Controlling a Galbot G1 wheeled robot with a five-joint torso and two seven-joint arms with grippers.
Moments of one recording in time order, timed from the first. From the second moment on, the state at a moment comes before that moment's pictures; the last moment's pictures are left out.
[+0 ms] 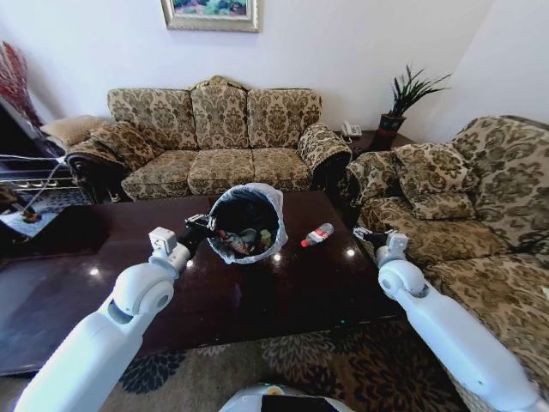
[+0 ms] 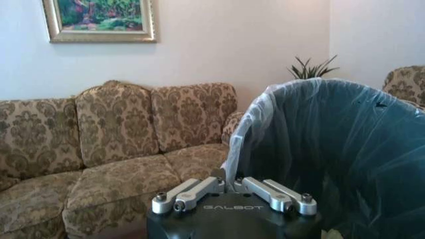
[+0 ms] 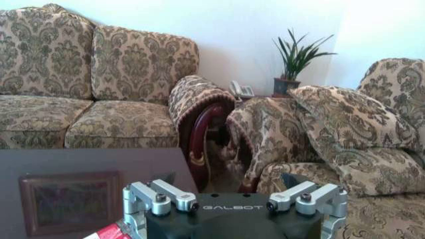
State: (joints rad) left arm 1.15 -0.85 -0.50 -2.27 -0.67 0.46 -0.19; right arm -0.91 0.79 0.19 1.80 0.78 -0.28 0.55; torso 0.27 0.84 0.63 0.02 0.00
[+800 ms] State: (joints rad) left arm 1.15 -0.85 -0.50 -2.27 -0.67 0.46 -0.19; right arm -0.91 0.79 0.19 1.80 0.79 -0.28 0.55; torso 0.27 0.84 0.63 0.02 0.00
